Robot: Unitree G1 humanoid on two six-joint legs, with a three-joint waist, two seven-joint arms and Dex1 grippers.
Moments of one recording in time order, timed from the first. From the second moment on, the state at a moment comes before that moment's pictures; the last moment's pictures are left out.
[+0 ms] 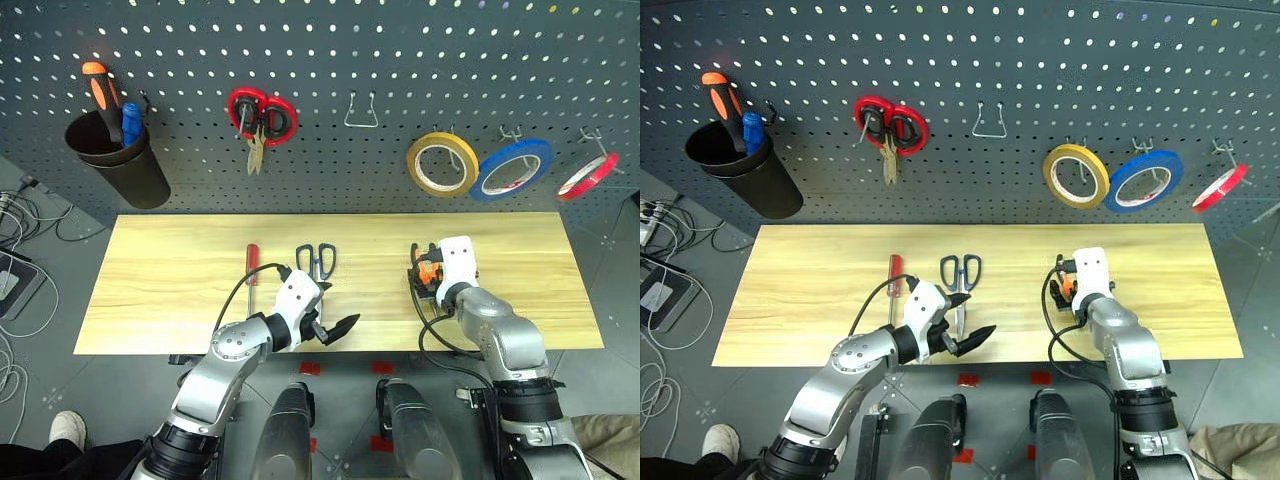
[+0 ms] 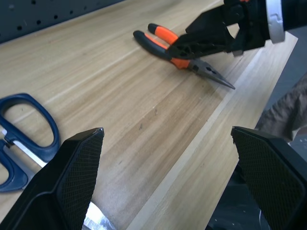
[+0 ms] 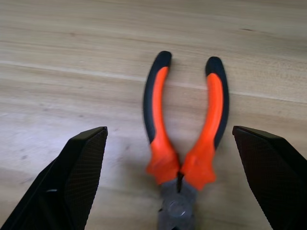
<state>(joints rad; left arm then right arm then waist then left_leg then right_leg) -0.13 0.37 -0.21 -0.28 -0.20 0.46 -0.64 -0.37 -0.21 0.00 -0.06 0.13 0.82 0.08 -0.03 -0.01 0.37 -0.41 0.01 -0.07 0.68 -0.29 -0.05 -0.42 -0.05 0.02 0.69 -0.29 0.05</state>
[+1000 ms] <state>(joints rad) -0.19 0.34 -0.21 -0.29 -0.22 0.50 -0.62 -0.49 -0.23 -0.02 0.07 0.10 0.84 0.10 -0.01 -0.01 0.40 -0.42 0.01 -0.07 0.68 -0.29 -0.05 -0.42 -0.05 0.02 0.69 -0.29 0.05</state>
